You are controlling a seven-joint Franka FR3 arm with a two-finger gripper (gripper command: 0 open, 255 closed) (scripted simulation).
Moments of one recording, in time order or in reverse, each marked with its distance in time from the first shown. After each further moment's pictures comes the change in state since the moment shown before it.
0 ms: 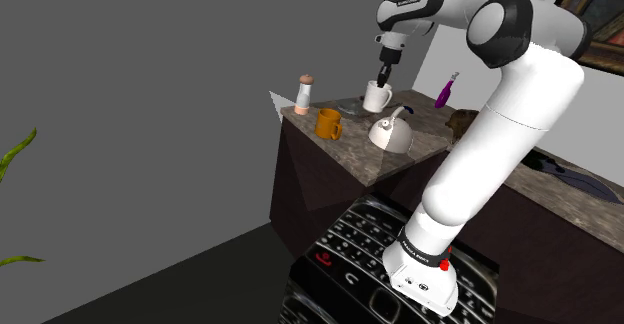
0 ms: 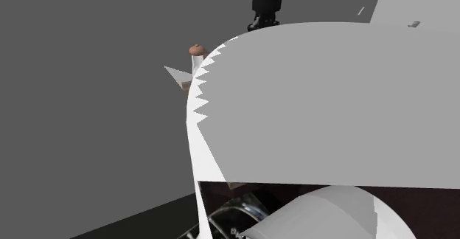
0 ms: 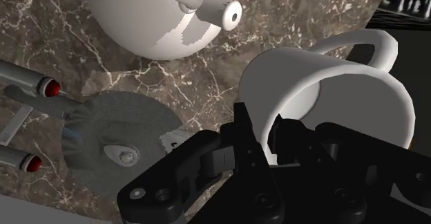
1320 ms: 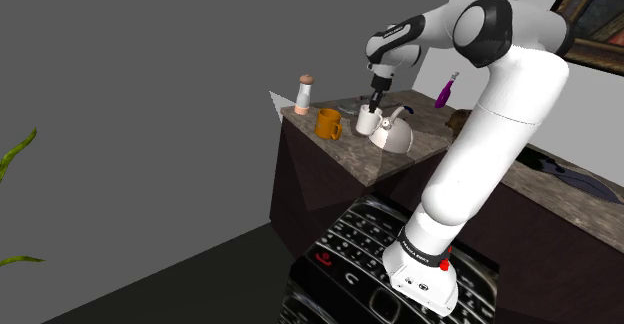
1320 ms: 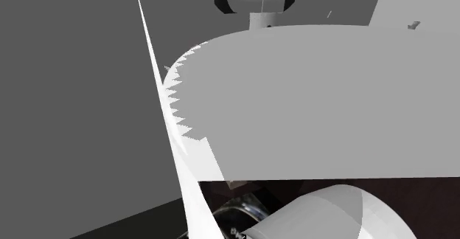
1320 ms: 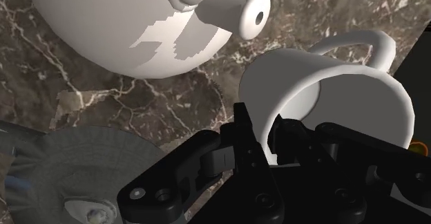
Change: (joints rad) arm -0.010 0.076 -0.010 -0.198 0.046 0.260 -0.038
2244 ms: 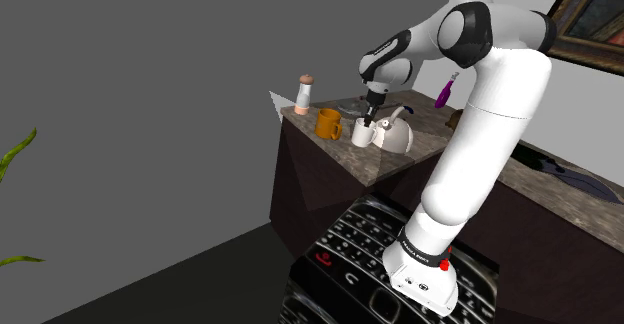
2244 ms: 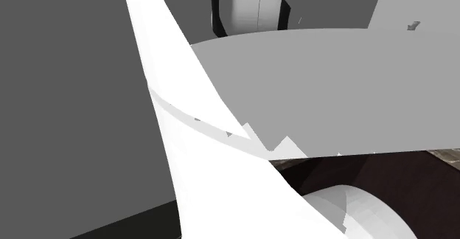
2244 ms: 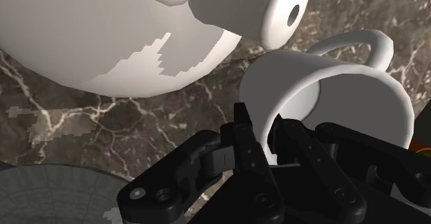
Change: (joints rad) arm -0.009 0.089 0.006 -0.080 0.065 0.151 -0.043
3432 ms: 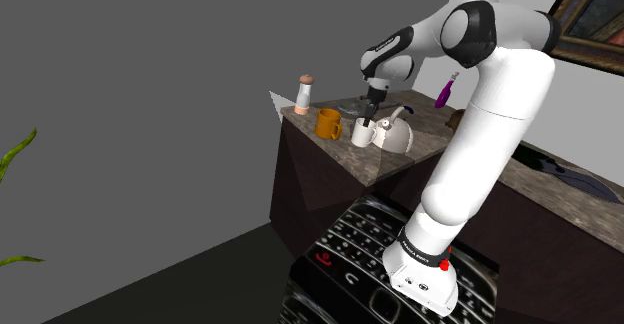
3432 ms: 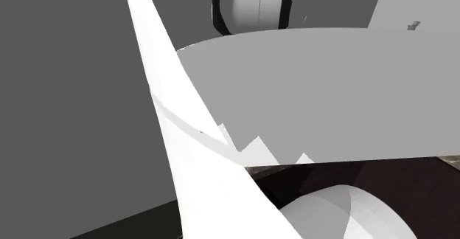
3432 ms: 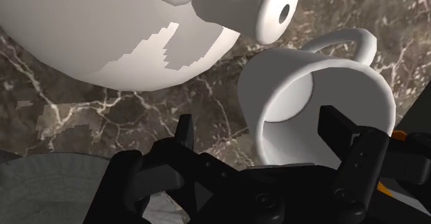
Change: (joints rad) arm 0.002 -0.018 -0.002 0.019 -0.014 -0.034 0.010
